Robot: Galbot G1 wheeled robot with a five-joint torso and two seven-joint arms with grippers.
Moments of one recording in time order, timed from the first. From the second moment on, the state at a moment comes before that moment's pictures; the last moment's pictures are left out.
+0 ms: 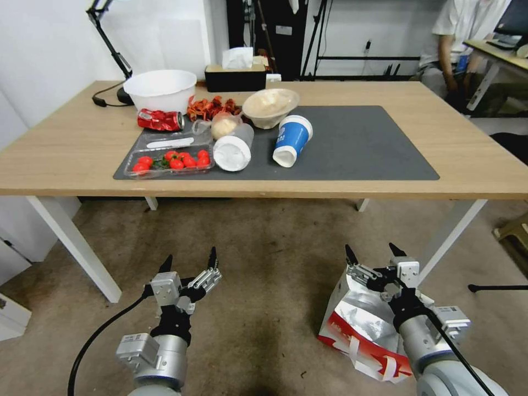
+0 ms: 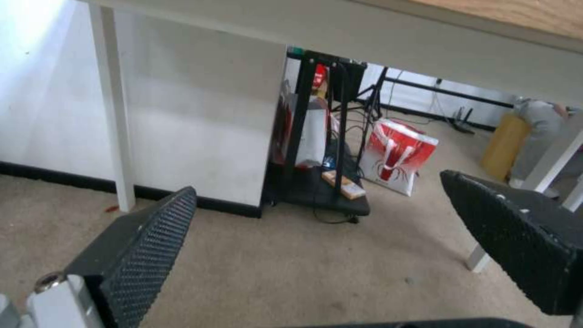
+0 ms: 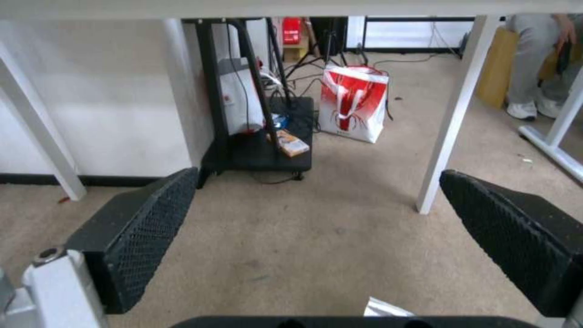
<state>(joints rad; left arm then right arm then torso) 1.84 -1.50 -0.37 -2.34 -0.23 0.04 -0.17 -1.74 1.44 0.63 2.35 0.18 -0.28 -0.06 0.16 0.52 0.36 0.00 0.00</state>
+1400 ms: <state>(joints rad) 1.84 -1.49 -0.38 -2.34 -0.23 0.04 -0.17 -1.75 1.44 0.63 2.35 0.17 -0.28 -0.06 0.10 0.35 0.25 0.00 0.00</state>
